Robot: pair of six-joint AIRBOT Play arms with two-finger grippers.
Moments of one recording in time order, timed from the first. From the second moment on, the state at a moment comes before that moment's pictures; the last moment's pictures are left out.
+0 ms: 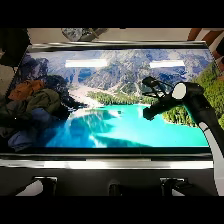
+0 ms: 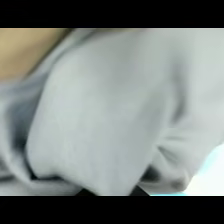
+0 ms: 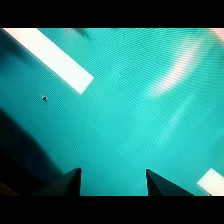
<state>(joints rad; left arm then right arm) 0.45 -1.16 0.95 1.34 -1.07 -1.61 0.17 -1.26 1.22 -1.33 1.26 1.07</state>
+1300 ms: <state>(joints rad) -0.50 -1.29 0.96 0.71 -0.84 -1.48 0.17 -0.94 1.30 -1.72 1.49 1.22</state>
